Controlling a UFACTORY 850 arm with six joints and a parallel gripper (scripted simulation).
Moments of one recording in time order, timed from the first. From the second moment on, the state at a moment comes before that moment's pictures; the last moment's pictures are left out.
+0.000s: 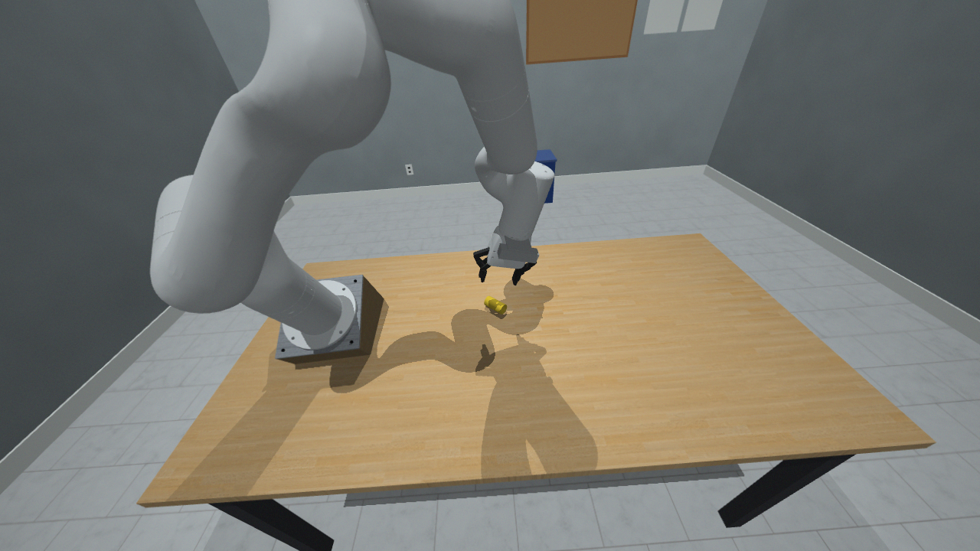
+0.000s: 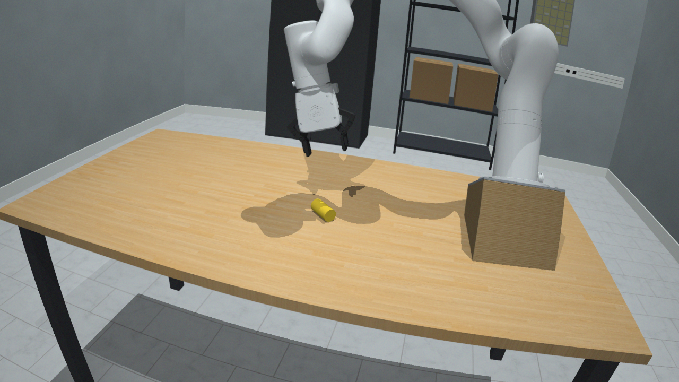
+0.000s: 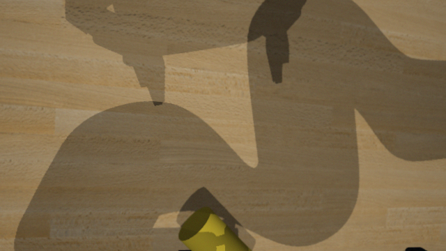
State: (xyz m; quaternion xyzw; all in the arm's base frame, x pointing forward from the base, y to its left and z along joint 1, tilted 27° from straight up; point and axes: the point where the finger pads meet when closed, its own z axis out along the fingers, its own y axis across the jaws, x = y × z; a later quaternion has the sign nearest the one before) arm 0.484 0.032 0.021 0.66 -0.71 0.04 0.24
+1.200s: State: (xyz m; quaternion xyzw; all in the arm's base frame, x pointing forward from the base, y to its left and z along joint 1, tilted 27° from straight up) arm 0.515 0.042 0.043 -0.23 -0.94 0.04 0.26
